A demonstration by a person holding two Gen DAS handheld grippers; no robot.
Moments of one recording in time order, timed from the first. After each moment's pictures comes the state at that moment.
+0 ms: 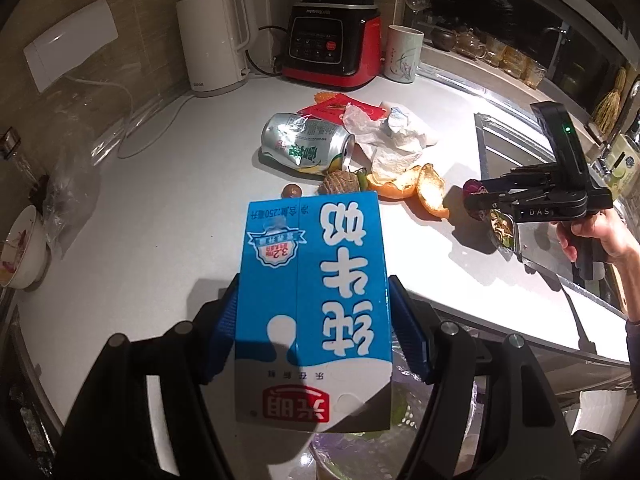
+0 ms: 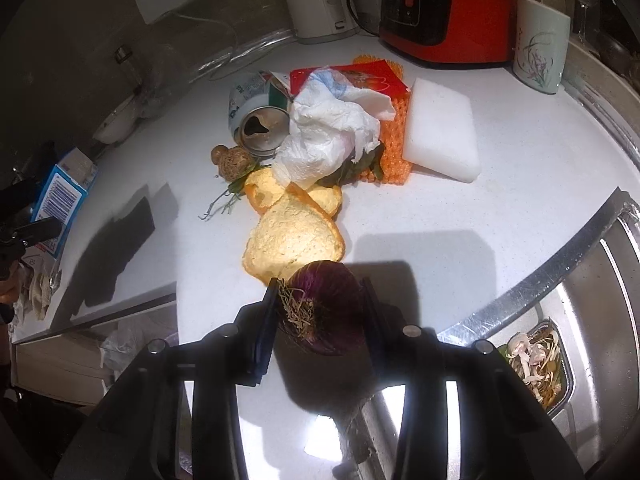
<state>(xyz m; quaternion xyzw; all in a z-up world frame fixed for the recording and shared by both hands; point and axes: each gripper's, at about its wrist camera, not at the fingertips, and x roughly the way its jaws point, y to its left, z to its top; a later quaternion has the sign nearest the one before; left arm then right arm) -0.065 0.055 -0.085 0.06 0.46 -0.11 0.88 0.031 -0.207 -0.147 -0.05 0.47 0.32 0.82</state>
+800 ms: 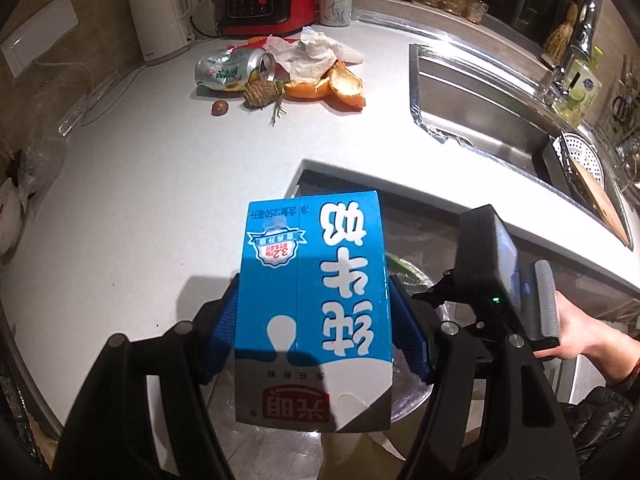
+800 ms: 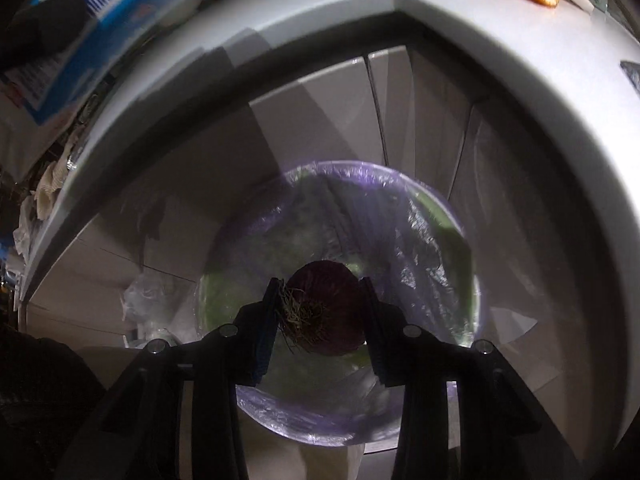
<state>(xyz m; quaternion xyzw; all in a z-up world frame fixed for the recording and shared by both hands) -0.173 0.027 -0.130 0.10 0.50 -0.17 0.84 -0.154 -0.095 -0.296 -0.05 0.55 0.33 0.77</state>
